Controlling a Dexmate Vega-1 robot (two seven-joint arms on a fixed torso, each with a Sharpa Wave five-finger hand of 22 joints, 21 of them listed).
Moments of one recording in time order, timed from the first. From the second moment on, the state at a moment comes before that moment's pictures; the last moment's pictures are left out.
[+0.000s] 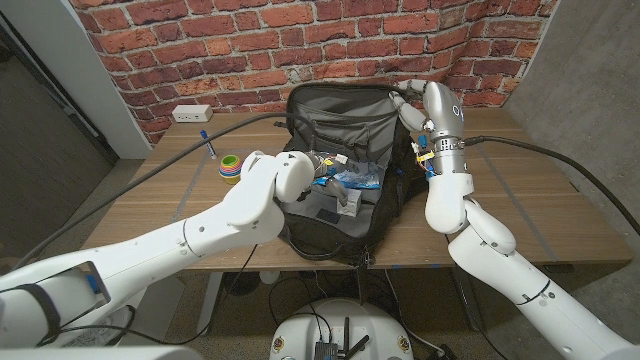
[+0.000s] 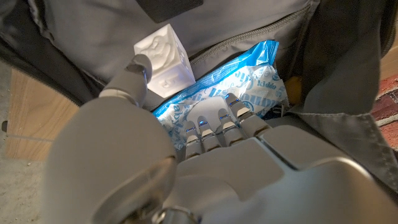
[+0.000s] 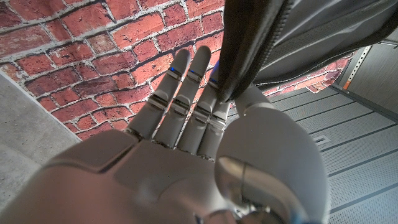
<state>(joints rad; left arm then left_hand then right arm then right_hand) 0.55 0.73 1.00 -2.36 0.97 0.83 -0.85 0.85 -0.16 0.55 -0.18 0.17 0.12 -0.13 0.19 0.18 0.13 -0.15 0.18 0.18 0.12 -0.03 0.17 0.17 0.26 -0.04 0.18 0.16 -1.11 -0.59 -0.41 -2.19 -0.60 -0.28 -0.64 0.80 0.14 0.52 -0.17 0.26 0.99 -0.08 0.28 0.20 1.10 -0.15 0.29 0.32 0.98 -0.15 0.46 0.42 0.78 -0.09 0.49 0.21</state>
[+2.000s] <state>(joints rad) 0.68 0.57 0.88 -2.24 1.15 0.59 -1.00 0.93 -0.12 0.47 -0.16 0.18 0.33 -0.12 0.25 0.18 0.33 -0.19 0.22 0.18 0.33 -0.04 0.19 0.17 0.32 -0.04 0.19 0.17 -1.14 -0.60 -0.41 -2.21 -0.61 -0.29 -0.66 0.80 0.14 0.52 -0.17 0.26 1.00 -0.08 0.27 0.20 1.10 -0.15 0.27 0.34 0.99 -0.15 0.45 0.44 0.77 -0.08 0.52 0.20</state>
